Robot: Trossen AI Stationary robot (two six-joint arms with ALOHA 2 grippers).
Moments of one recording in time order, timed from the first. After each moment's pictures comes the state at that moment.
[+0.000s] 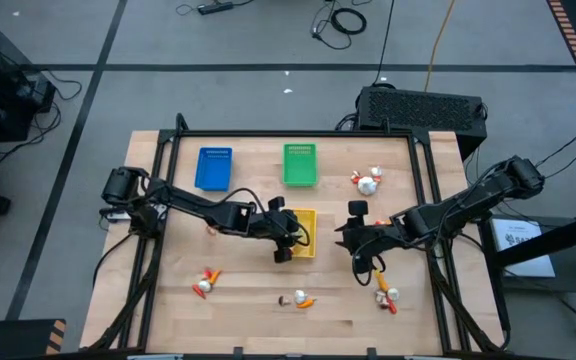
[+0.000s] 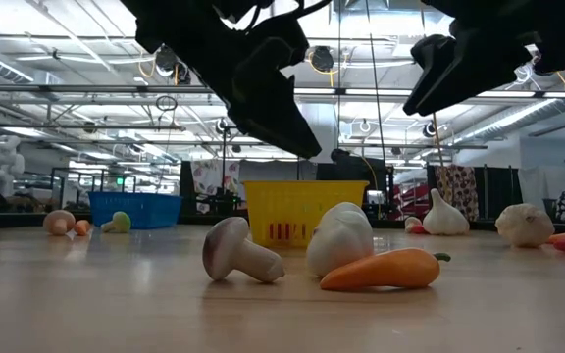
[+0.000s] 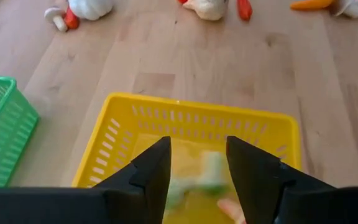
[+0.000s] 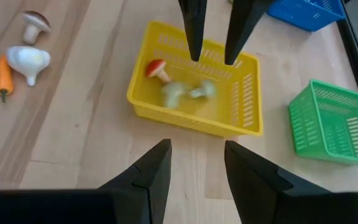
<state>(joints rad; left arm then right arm) -0.13 1.77 1.07 -0.02 -0.21 -0.13 0.38 1.26 0.79 -0.36 0.42 0.04</state>
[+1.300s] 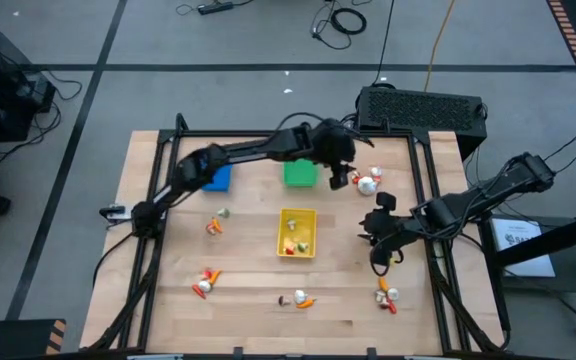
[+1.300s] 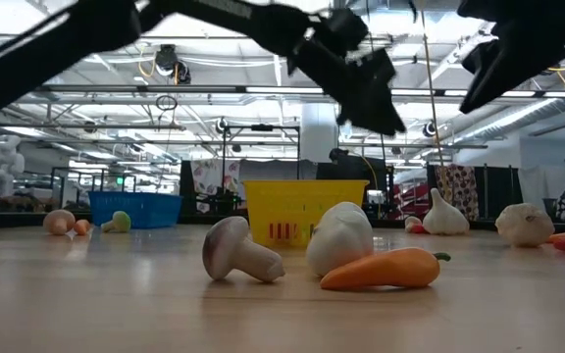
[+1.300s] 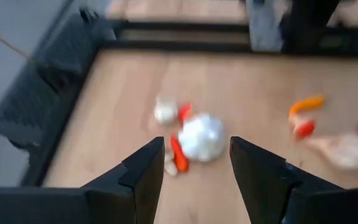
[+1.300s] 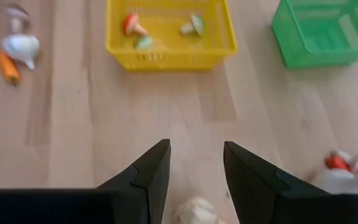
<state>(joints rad) 0.29 2.38 2.25 -0.54 0.14 0.17 0.41 1.05 0.79 -0.74 0.42 0.44</state>
